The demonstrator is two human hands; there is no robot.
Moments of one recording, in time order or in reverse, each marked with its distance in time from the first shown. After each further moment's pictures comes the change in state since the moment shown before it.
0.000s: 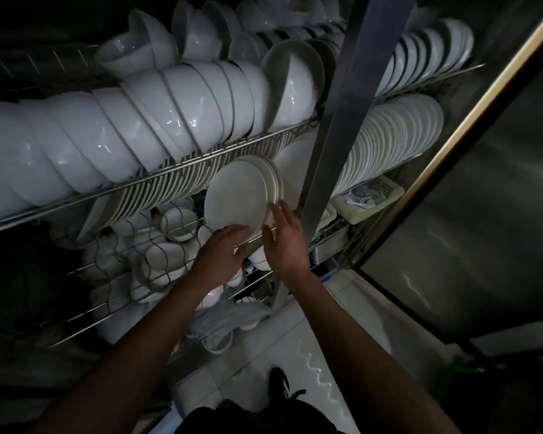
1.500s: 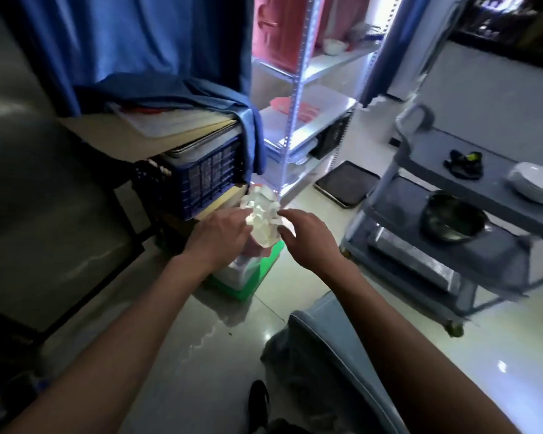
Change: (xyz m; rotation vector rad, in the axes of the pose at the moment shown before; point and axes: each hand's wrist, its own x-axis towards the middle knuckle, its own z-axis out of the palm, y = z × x) left_hand -0.205 0.434 0.241 -0.036 -0.958 1.507; right_hand -0.494 0.007 -0.261 -0.537 0.820 1.425
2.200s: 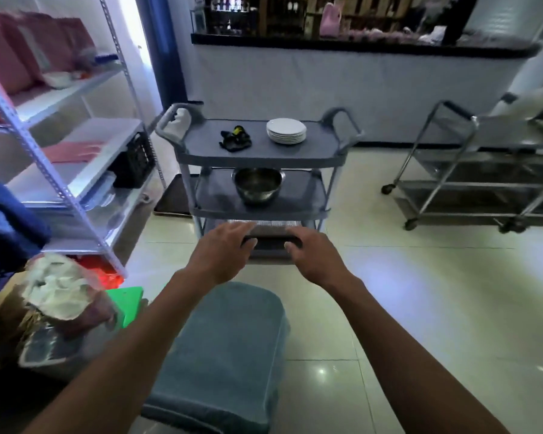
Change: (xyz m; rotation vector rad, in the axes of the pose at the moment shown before) left_hand -0.010 0.442 0.178 -0.010 -0.249 0.680; right_hand -0.325 0.301 -0.190 0.099 0.342 0.703
